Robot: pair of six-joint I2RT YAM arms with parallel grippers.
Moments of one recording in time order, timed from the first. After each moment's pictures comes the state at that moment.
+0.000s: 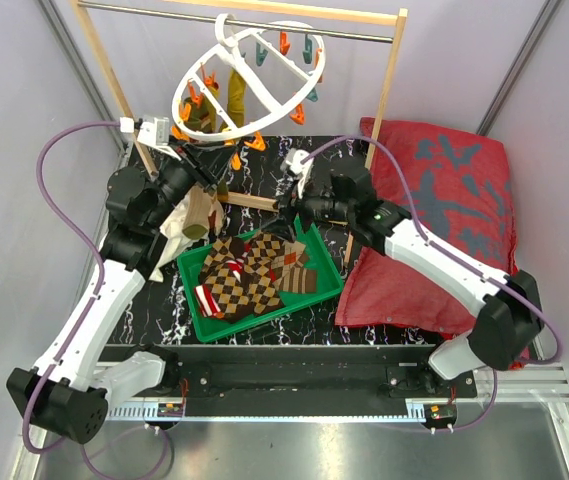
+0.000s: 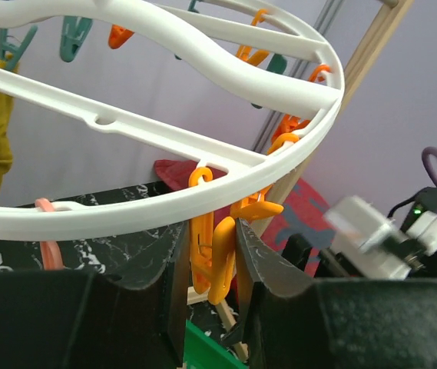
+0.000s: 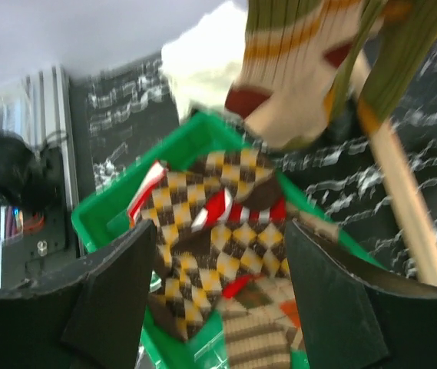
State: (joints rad) left arm -0.31 1.05 1.08 0.21 0.32 -0.47; right arm 0.70 1.47 1.26 -0.02 -0.57 0.00
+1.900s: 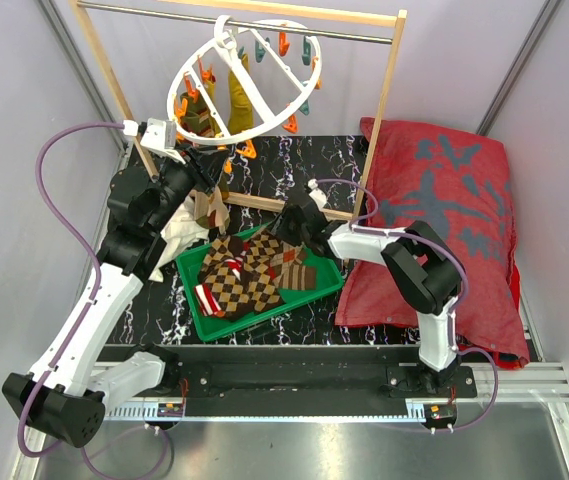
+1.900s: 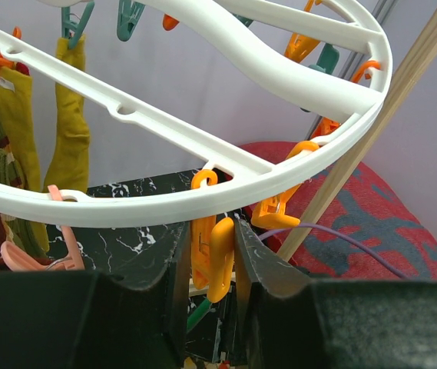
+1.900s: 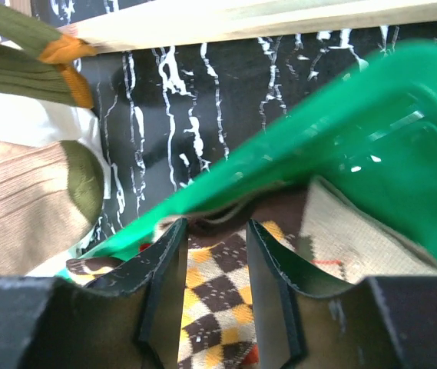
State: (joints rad) left arm -0.34 1.02 1.10 0.07 0.18 -0.30; right arm 0.74 1.97 1.23 0.12 0.13 1.06
